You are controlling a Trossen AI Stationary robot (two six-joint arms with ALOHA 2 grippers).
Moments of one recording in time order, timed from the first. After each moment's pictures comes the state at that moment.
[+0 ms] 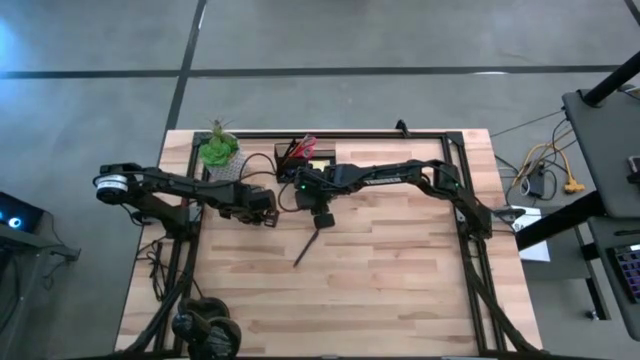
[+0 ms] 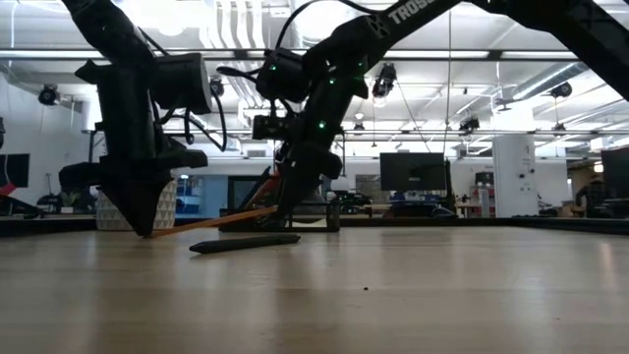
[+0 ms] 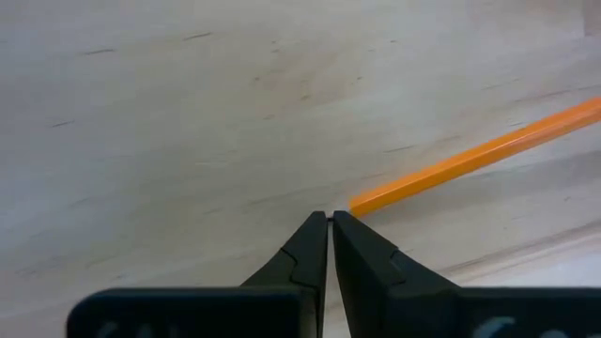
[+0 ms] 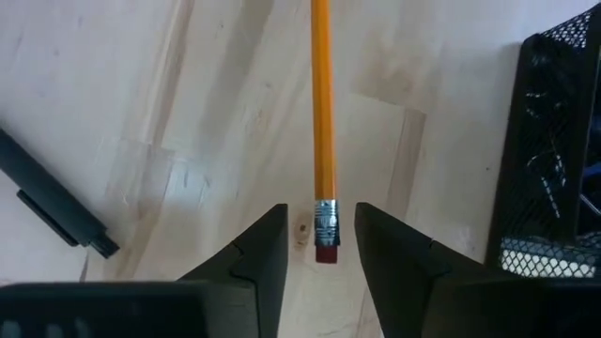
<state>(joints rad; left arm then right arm) 0.14 1.39 0.63 -0.60 -0.11 -1.20 -0.16 2.24 1.73 -0.61 -0.03 -0.40</state>
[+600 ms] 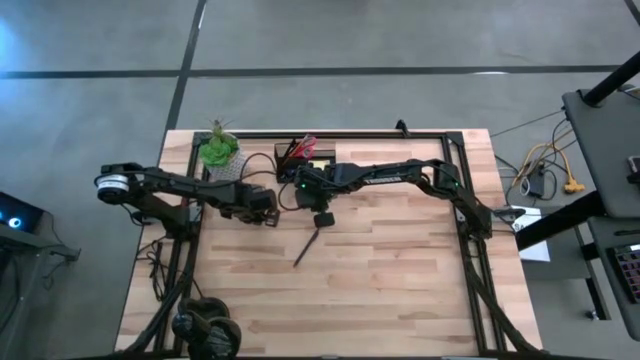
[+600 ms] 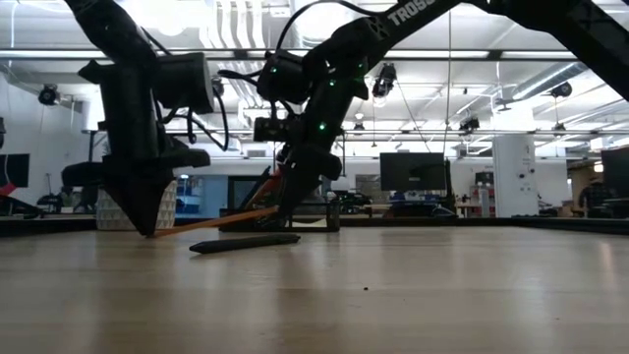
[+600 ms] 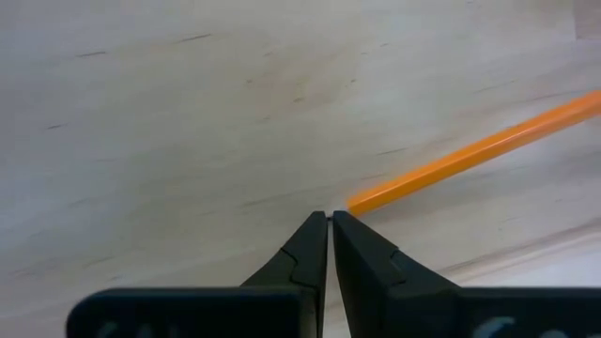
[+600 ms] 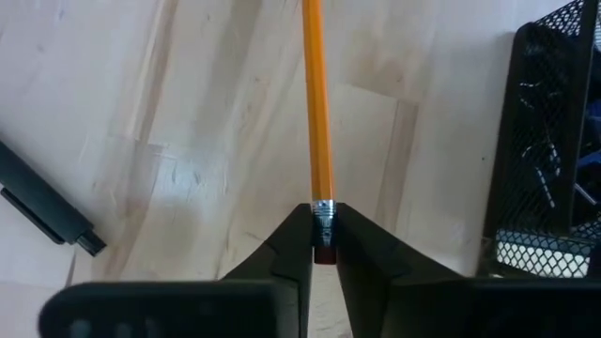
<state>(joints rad) 0.14 1.39 0.65 -0.60 -0.11 -1.20 -0.16 2.24 1.73 -0.62 -0.02 -0.39</state>
